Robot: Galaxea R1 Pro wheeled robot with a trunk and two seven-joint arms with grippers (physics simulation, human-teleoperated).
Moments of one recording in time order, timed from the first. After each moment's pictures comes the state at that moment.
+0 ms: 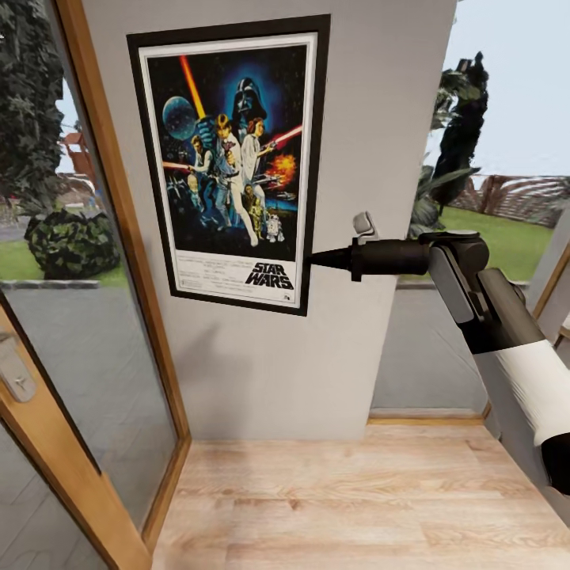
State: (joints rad) left arm 0.03 0.23 0.42 -0.61 0.04 -0.04 -0.54; right arm -1.21 -0.24 0.31 -1.26 -0.44 0.80 1.09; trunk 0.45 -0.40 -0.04
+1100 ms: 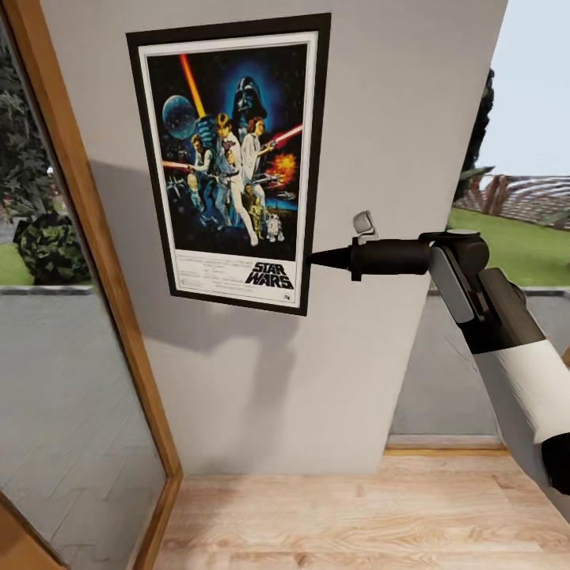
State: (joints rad) left arm 0.03 0.23 0.42 -0.61 0.04 -0.04 -0.54; right arm -1.21 -0.24 0.31 -1.27 -0.44 0.80 1.09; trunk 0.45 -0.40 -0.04
